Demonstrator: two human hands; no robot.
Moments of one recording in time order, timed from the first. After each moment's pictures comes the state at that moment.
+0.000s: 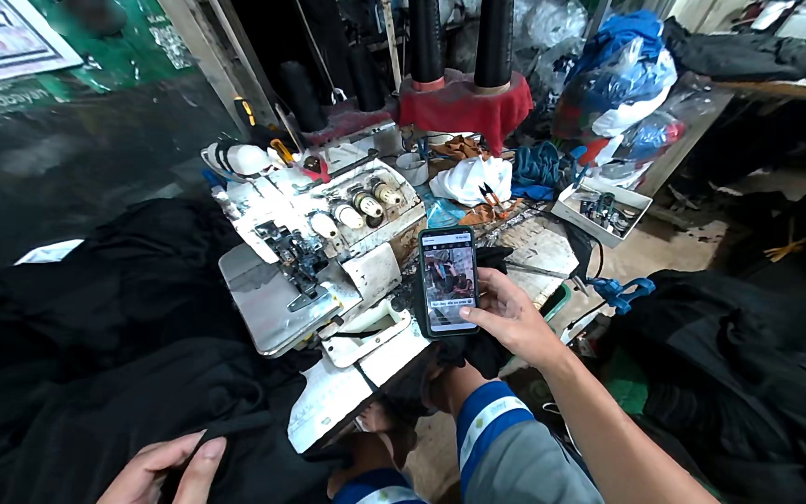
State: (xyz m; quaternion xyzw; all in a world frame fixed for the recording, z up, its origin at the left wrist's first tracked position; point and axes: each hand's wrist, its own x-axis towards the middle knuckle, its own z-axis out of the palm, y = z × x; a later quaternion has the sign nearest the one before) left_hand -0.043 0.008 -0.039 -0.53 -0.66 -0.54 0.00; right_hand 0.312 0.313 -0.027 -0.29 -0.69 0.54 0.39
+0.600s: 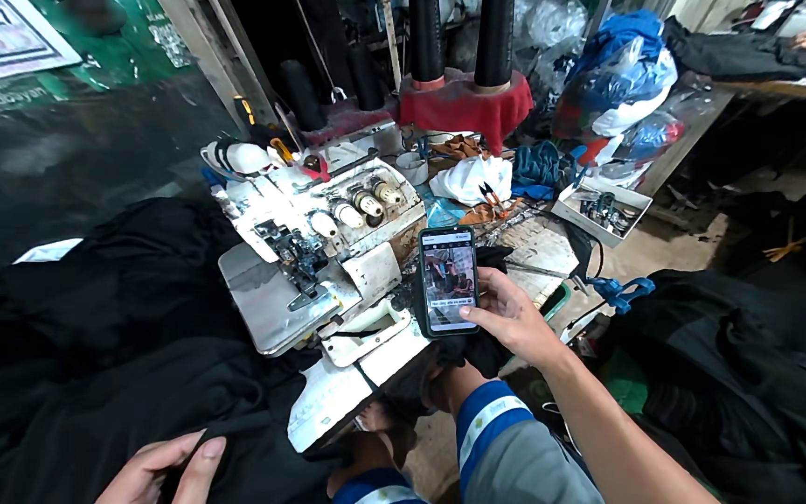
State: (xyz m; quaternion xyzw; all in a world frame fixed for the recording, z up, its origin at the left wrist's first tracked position) left_hand -0.045 0.008 -0.040 -0.54 -0.65 -0.53 0.01; right_hand 0.312 0.312 -0.025 -0.29 -0.69 0.54 0.39
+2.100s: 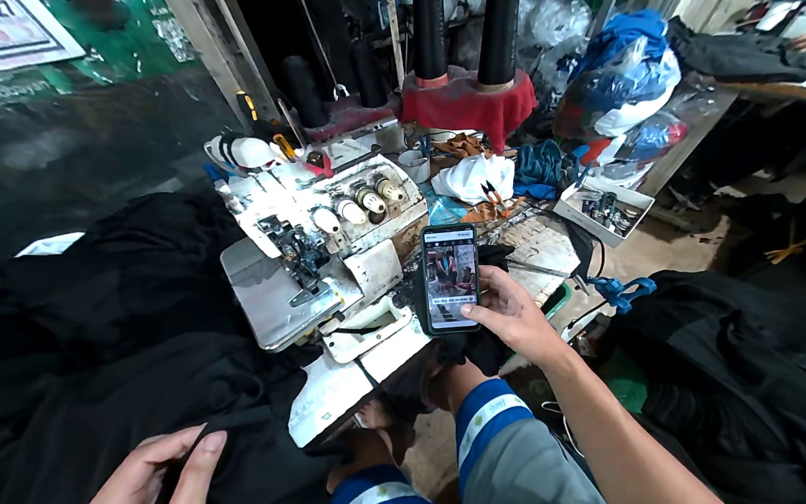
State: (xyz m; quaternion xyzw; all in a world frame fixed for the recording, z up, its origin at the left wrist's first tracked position) left_hand -0.040 0.008 -0.038 -0.53 -0.65 -0.55 0.00; right_hand 0.314 0.311 -0.026 -0.27 -0.70 0.54 0.39
